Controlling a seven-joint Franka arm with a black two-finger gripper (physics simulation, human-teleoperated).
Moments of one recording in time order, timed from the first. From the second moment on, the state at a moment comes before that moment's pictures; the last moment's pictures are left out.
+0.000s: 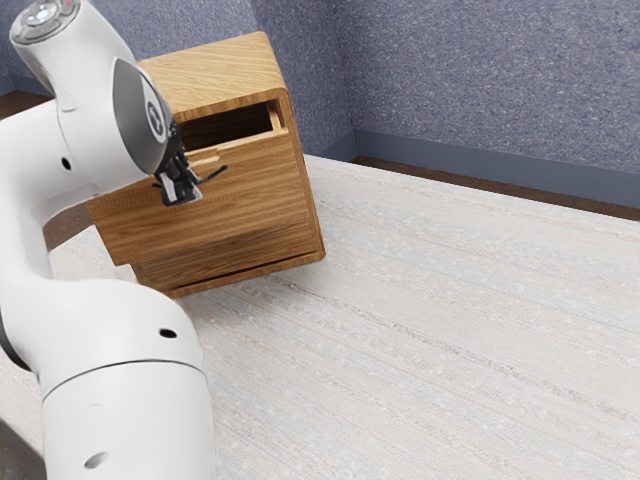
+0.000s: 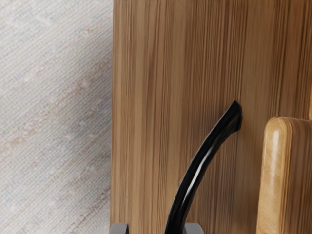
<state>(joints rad) 2.02 -1.09 -1.01 -1.76 -1.10 1.73 -1.54</state>
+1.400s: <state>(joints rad) 1.92 -1.14 -0.95 -1.84 -1.07 1.73 -1.55</state>
